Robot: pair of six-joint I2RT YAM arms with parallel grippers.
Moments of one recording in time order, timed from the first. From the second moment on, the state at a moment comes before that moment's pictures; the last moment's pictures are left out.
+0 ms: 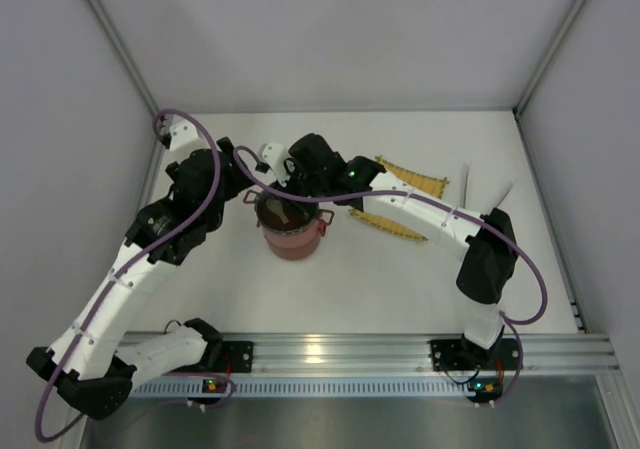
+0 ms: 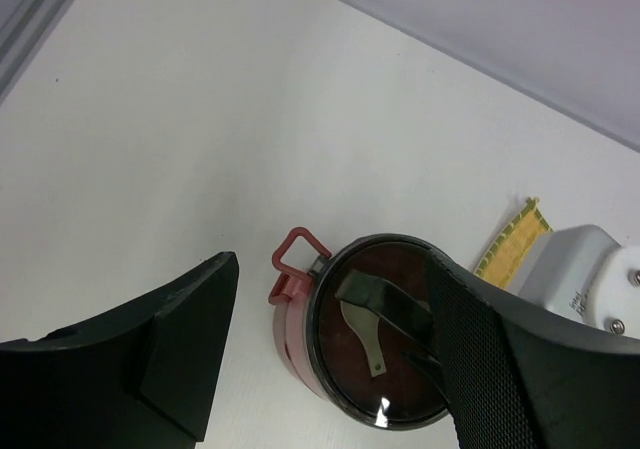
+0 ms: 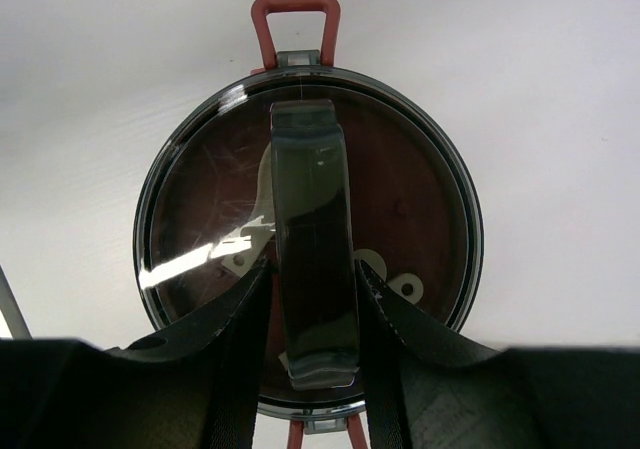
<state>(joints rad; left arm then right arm) -0.60 1.03 1.32 -0.77 -0.67 -0.67 0.95 1.86 1.77 -0.63 -0.11 -0.24</state>
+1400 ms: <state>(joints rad) -0.25 1.18 0.98 -0.51 -0.31 -0.74 0.95 1.85 1.75 -0.61 -0.11 -0.24</state>
